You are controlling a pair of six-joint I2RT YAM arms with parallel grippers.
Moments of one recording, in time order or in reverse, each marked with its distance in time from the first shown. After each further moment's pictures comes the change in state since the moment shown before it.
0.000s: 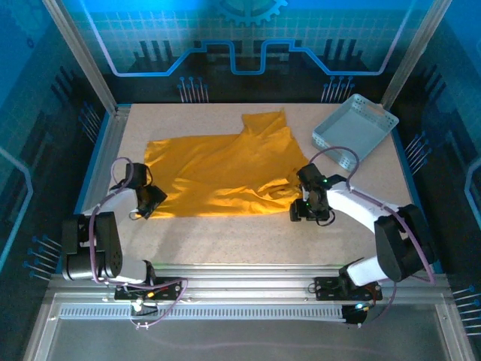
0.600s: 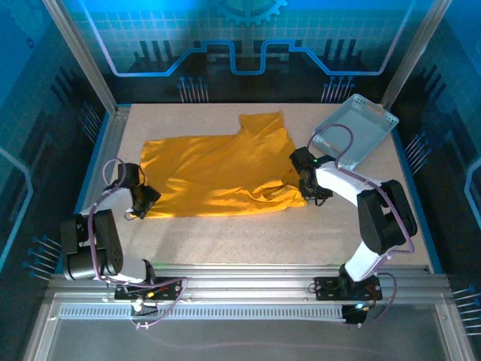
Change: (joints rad) left arm 0.074 0.005 0.004 0.000 0.018 0.000; right arm -0.031 0.206 0.236 -0.078 0.438 0.047
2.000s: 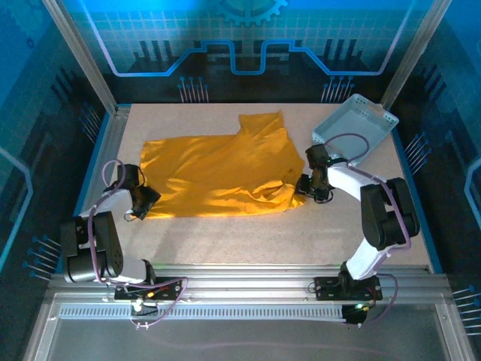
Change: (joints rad) left arm 0.004 -0.017 -0.013 0.003 0.007 0.000; right arm -0.143 0.032 -0.063 0.237 -0.468 0.079
